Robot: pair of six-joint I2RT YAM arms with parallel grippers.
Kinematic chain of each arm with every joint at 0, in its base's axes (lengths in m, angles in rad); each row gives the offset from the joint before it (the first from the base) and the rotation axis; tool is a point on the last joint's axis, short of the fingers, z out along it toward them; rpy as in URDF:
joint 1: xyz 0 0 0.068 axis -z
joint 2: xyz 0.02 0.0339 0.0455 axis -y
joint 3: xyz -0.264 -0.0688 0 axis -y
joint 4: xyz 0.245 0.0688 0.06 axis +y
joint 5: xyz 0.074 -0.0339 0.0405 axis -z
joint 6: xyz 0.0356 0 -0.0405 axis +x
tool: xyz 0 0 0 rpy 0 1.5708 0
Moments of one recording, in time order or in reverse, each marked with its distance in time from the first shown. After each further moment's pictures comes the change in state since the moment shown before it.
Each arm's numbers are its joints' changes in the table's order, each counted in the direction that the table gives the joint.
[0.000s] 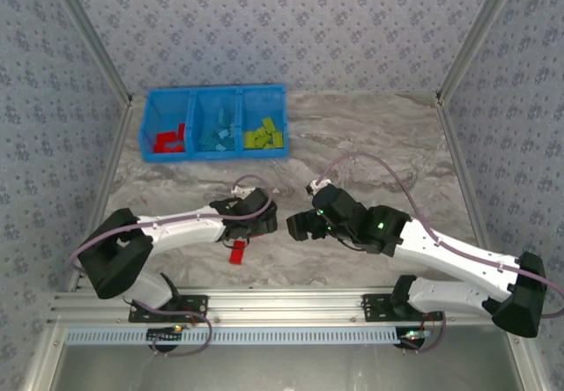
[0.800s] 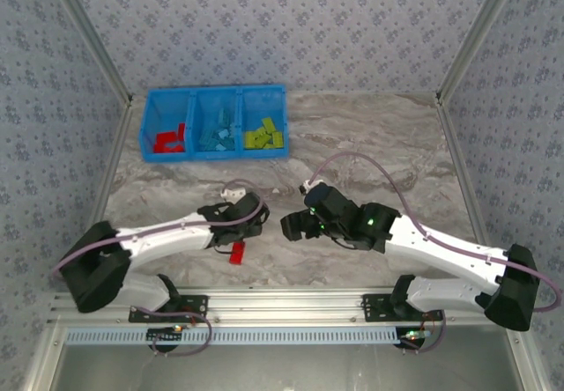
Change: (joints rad) left arm 0.012 0.196 -0.040 0.106 -0.117 -0.038; right arm 0.000 -0.060 0.023 -0.030 -0.025 0.016
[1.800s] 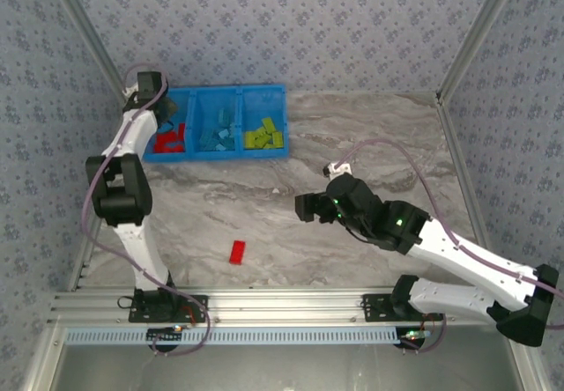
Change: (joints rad) left arm -0.982 -0.753 1.033 -0.020 0.189 0.304; right arm 0.056 0.141 0.068 0.071 0.156 0.018
